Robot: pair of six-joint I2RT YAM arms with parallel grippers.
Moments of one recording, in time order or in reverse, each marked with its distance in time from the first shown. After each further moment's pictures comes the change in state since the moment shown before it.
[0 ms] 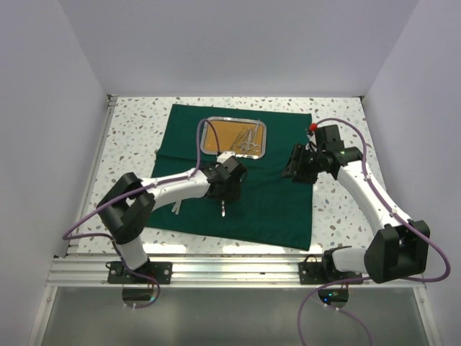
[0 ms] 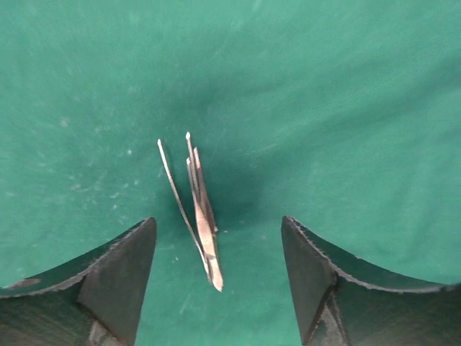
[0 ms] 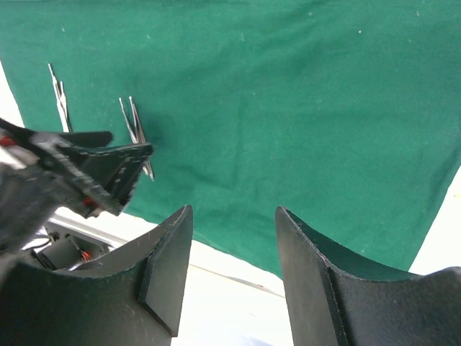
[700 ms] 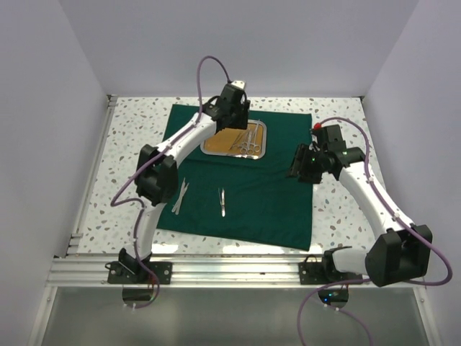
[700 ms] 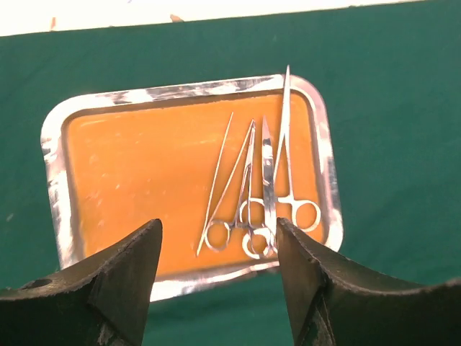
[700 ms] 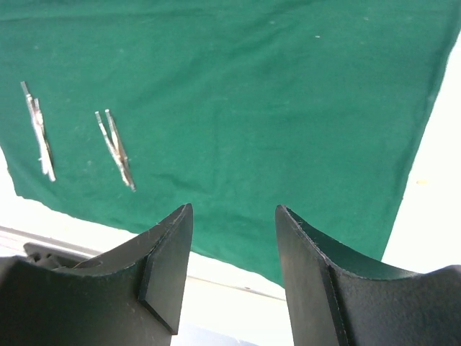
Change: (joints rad) left arm 0.283 0.443 0.922 -0.051 0.097 0.412; right arm 0.000 -0.024 0.016 -0.037 0.091 -0.001
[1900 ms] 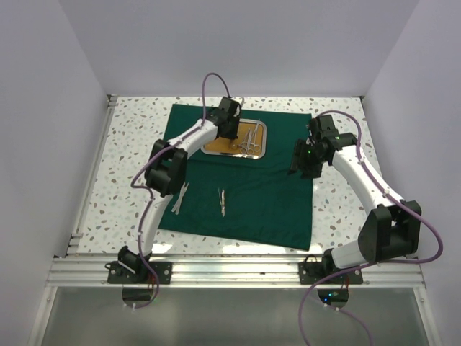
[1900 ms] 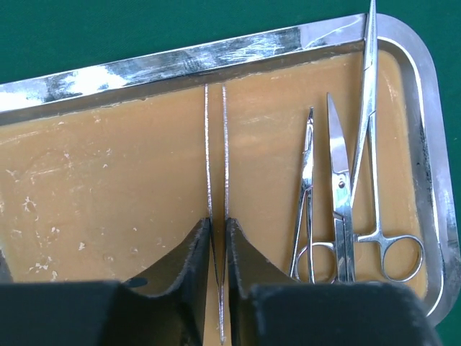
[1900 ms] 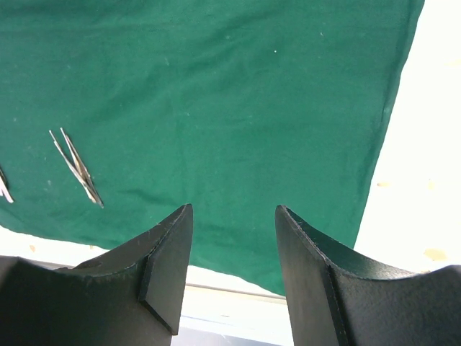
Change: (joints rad) left arm 0.081 0.286 0.058 0.112 0.157 0.105; right arm 0.000 0.170 0.134 -0.095 0.097 -0.039
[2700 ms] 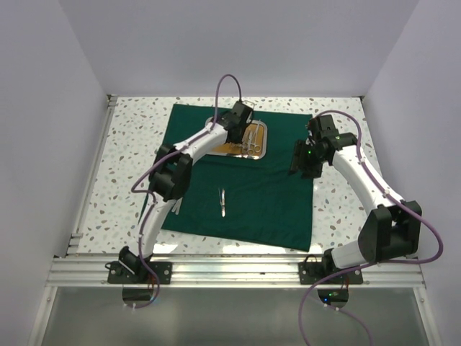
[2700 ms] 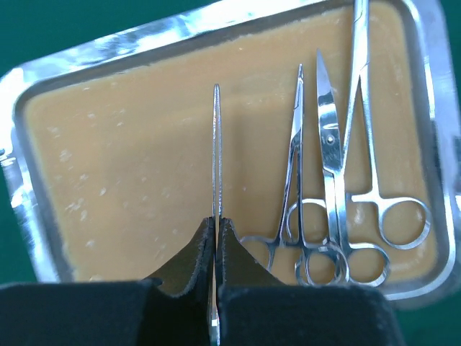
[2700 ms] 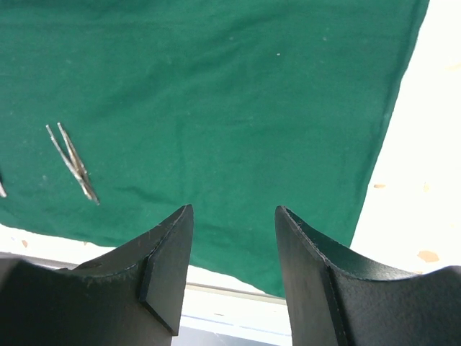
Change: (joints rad) left arm -0.096 -0.026 0.002 -0.076 -0.221 0.090; right arm 0.000 -0.001 0.003 -0.007 0.001 -0.031
